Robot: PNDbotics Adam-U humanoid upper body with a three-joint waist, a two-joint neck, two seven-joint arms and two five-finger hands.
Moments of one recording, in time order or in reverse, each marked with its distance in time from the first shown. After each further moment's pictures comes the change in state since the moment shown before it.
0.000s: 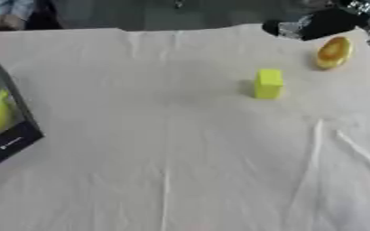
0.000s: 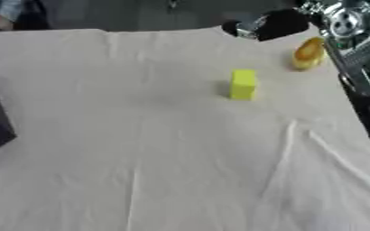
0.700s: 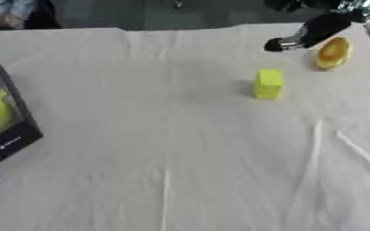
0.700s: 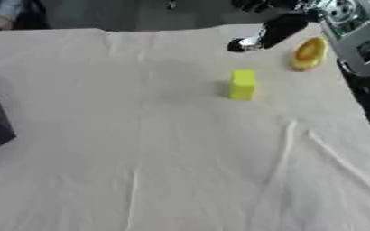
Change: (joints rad) left arm 0.020 -0.040 0.000 -0.025 0.110 -0.076 0.132; right arm -0.070 -0.021 0.037 0.163 0.104 -0.088 0.226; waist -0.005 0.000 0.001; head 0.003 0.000
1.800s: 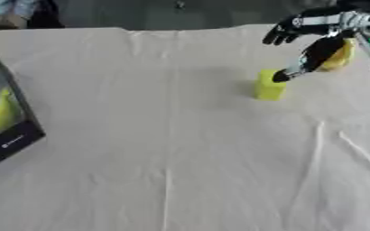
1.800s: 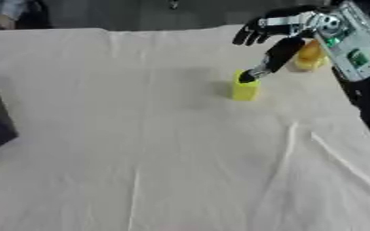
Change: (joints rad) left arm 0.015 -0.023 0.001 0.000 0.006 -0.001 0.025; right arm -0.013 0.002 0.055 0.097 0.114 -0.081 0.169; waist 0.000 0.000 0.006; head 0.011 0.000
